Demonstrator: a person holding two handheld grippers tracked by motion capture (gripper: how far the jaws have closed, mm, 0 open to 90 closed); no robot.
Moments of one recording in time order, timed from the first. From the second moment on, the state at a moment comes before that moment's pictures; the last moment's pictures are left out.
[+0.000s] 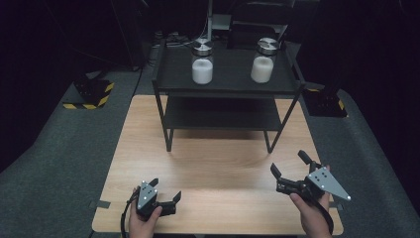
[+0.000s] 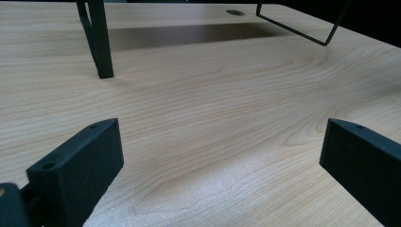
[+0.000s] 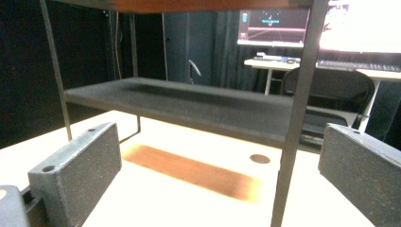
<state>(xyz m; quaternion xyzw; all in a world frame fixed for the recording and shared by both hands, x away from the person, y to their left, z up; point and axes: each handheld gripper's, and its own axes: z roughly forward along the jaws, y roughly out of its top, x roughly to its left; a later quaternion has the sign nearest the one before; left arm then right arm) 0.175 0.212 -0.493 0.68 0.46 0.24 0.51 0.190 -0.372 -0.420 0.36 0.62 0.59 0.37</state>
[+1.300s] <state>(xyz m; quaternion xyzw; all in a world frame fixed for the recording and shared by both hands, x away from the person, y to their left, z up) 0.177 0.211 -0.491 0.69 0.46 0.24 0.51 0.172 -0.392 -0.490 0.44 0.68 0.47 0.35</state>
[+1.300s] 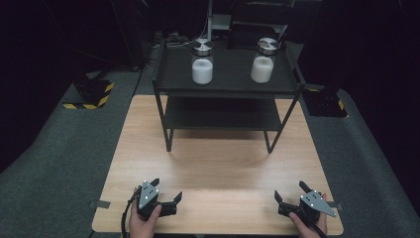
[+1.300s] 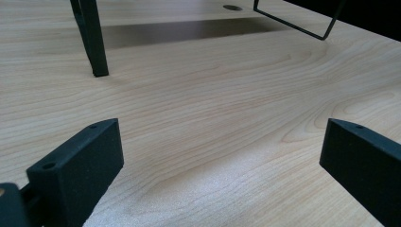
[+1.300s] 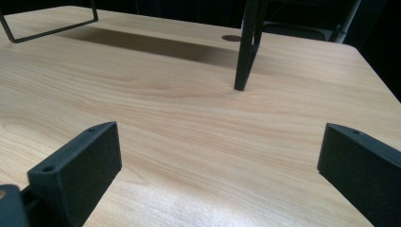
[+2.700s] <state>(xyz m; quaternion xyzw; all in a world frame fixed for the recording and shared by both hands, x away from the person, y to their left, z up) 0.172 0.210 -0.493 0.70 0.43 0.25 0.51 0.185 -0.393 -0.474 0.43 0.73 0.43 0.31</state>
